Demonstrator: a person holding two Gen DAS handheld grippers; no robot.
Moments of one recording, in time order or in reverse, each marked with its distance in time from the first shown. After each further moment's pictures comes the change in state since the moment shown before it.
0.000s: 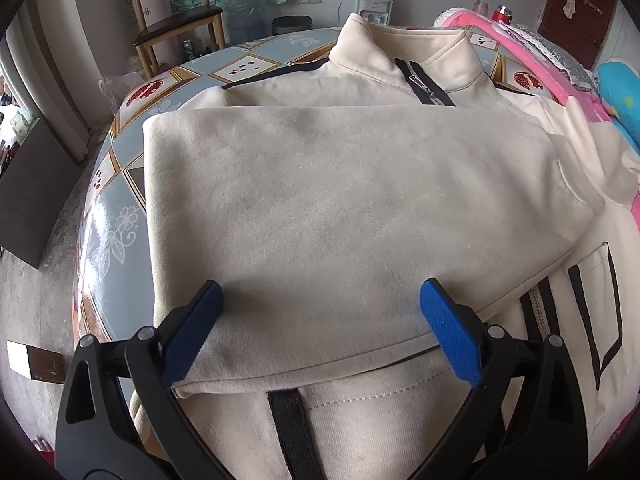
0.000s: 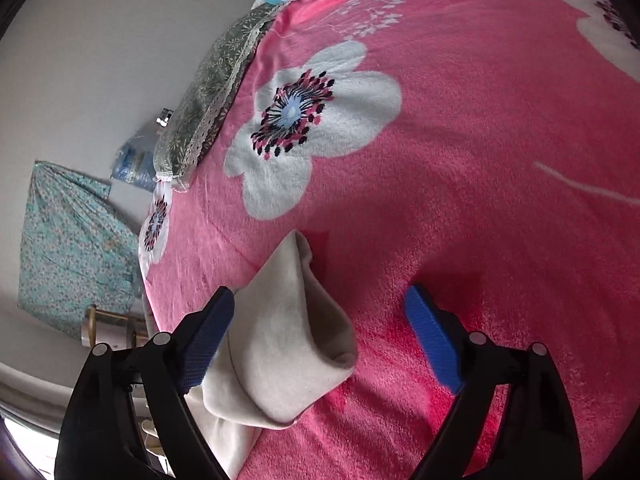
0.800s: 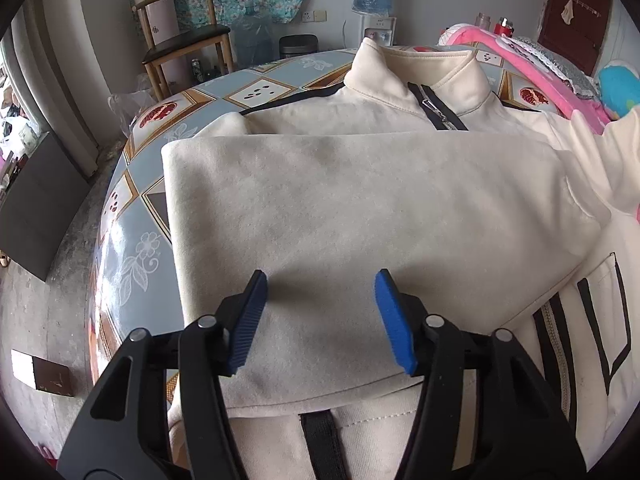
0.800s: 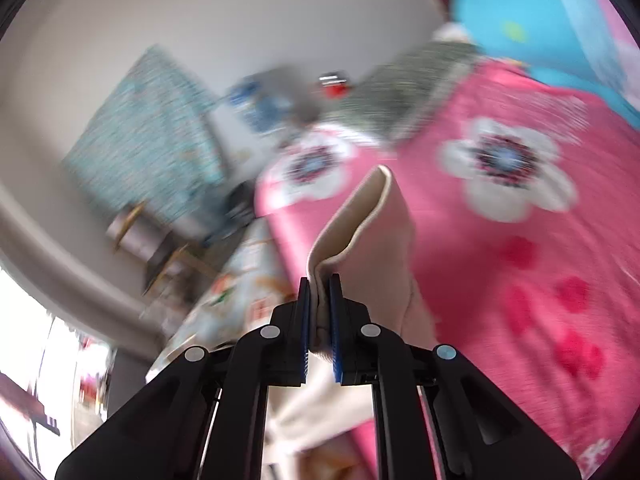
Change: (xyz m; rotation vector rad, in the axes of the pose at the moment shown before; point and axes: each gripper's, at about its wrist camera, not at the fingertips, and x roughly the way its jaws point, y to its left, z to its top) left arm -0.008 0.015 0.004 0.013 -0.077 0.021; right arm -0.112 0.234 -0.129 -0.564 0.030 0.241
